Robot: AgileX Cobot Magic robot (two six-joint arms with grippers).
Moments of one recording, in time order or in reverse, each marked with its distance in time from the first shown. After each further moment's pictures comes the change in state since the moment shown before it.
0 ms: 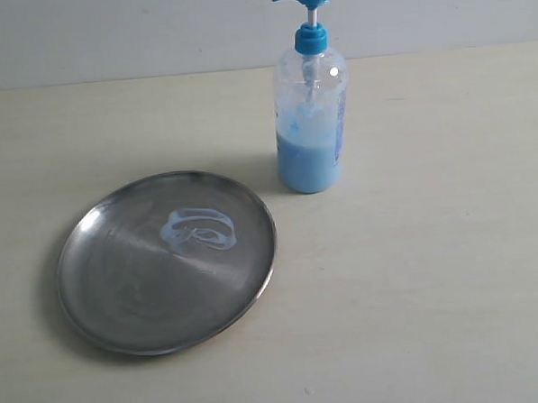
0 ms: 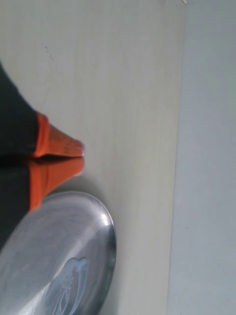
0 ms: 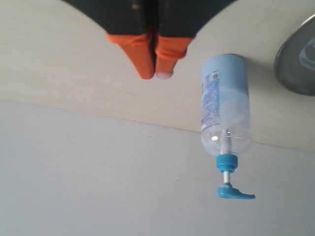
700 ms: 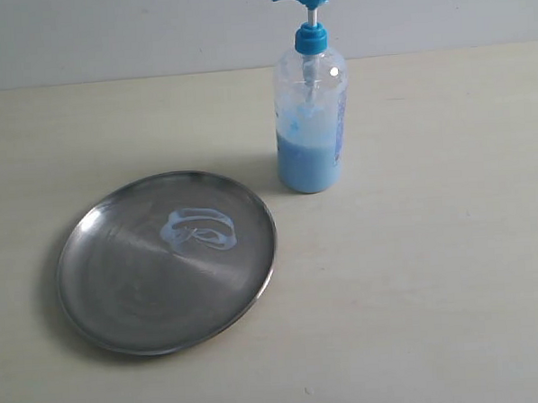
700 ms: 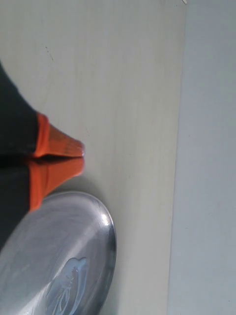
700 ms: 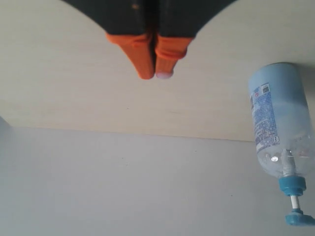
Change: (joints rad) left arm 0.000 0.000 0.000 0.000 0.000 0.000; right arm -0.183 -0.132 0.160 0.016 -0.031 -0.002
